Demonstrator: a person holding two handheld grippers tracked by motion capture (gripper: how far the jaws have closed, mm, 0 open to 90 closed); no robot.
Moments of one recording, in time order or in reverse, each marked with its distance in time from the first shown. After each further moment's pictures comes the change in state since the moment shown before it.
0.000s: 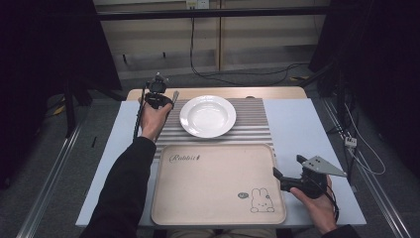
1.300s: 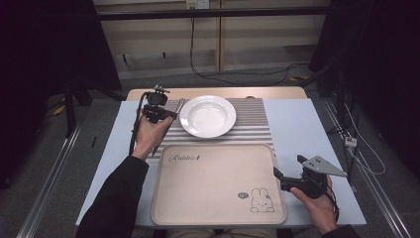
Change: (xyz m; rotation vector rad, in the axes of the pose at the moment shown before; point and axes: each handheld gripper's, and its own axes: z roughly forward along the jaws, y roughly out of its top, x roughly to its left) left arm -0.028 -0.045 -0.044 -0.052 -0.092 0.101; right arm -0.001 0.000 0.000 0.001 -0.011 0.000
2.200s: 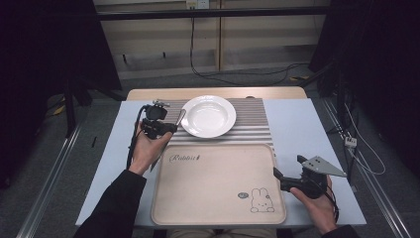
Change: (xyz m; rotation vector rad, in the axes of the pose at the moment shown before) left arm -0.021 -0.037 -0.022 -0.023 -0.012 0.029; right arm 0.001 0.000 0.000 0.002 -0.004 -0.004
